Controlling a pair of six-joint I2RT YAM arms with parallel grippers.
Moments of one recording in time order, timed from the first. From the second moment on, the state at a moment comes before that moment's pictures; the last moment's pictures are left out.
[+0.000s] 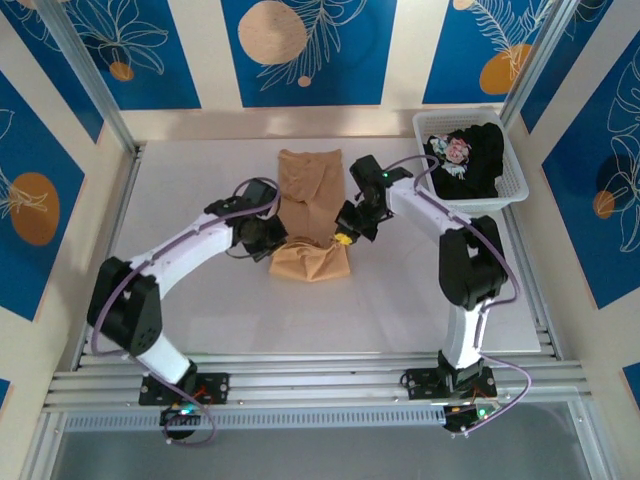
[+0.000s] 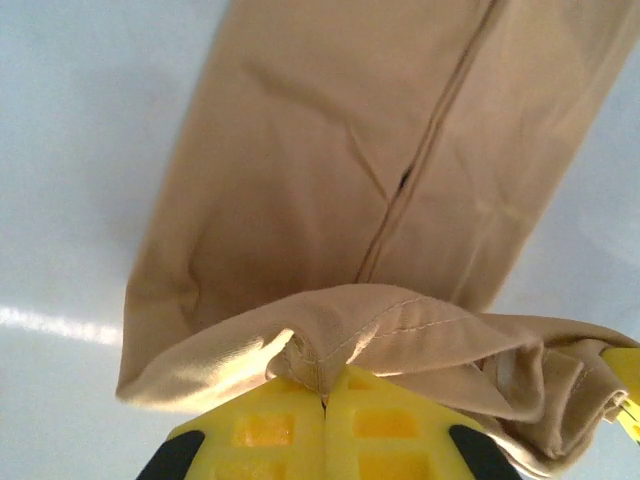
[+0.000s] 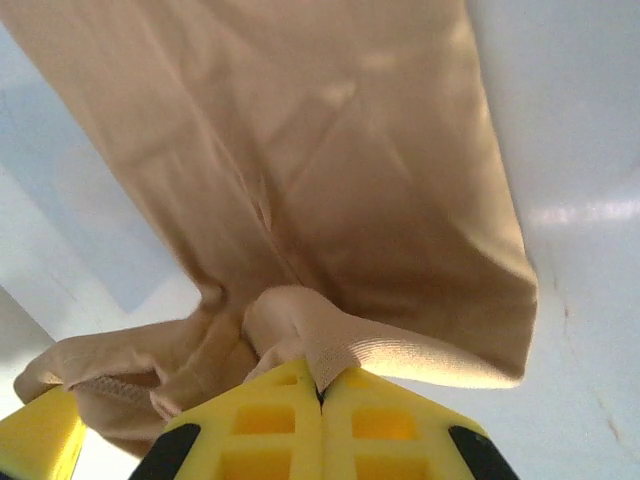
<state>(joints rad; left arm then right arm) -0.53 1.62 1.23 -0.73 0.12 -1.07 0.43 1.93 1.56 -0.98 -0.45 0.89</state>
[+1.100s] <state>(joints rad) -0.38 1.61 0.98 -0.56 0.25 -1.00 0.35 1.88 1.43 -0.89 -0.43 0.79</state>
